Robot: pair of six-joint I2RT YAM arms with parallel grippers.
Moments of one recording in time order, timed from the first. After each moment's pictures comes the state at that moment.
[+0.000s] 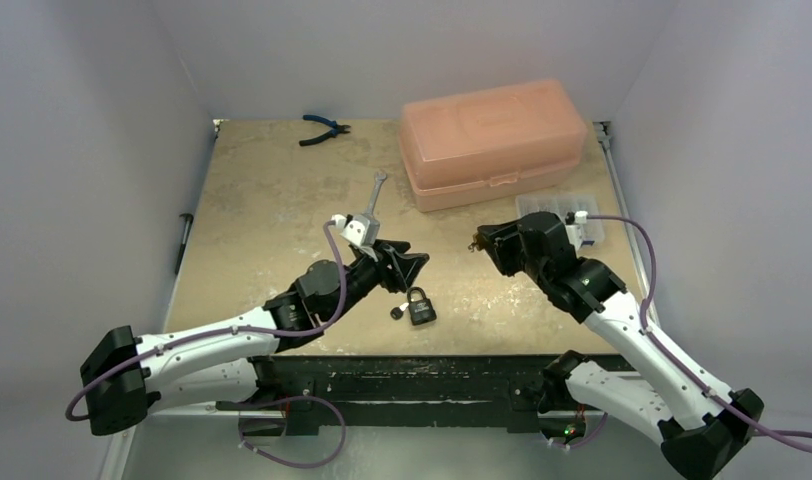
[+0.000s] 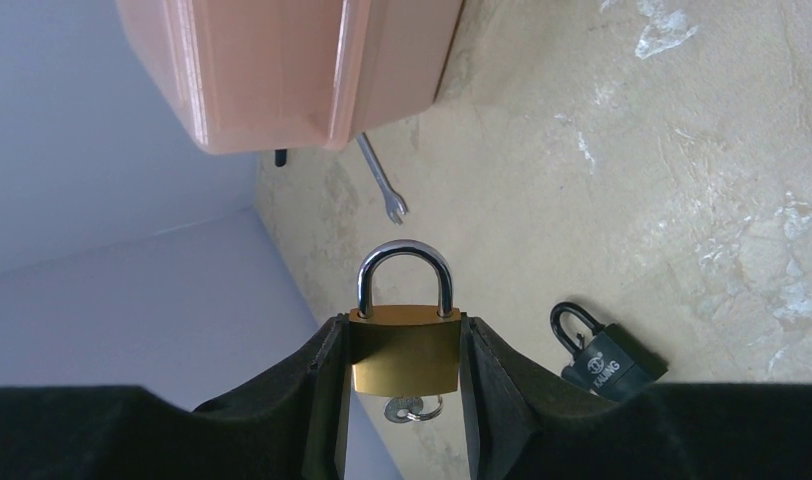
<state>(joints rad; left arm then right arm) -1.05 1.02 0.57 0.48 -0.29 -0.42 0.60 0.88 0.88 -0.63 0.33 1.58</state>
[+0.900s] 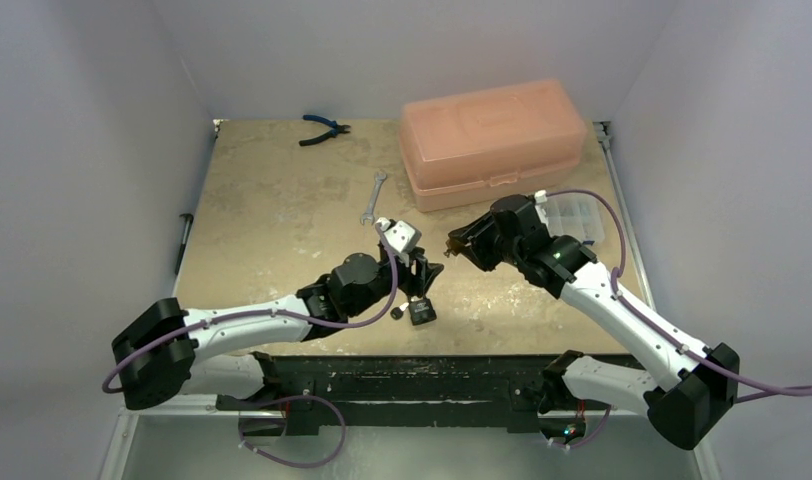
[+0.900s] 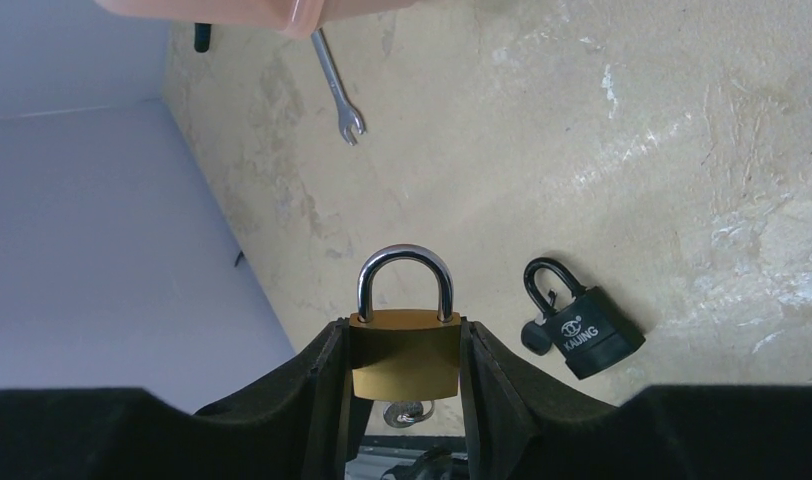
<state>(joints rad) -1.05 1.22 0.60 0.48 -0.23 -0.23 0.63 1.09 0.97 -0.60 0.16 1.43</state>
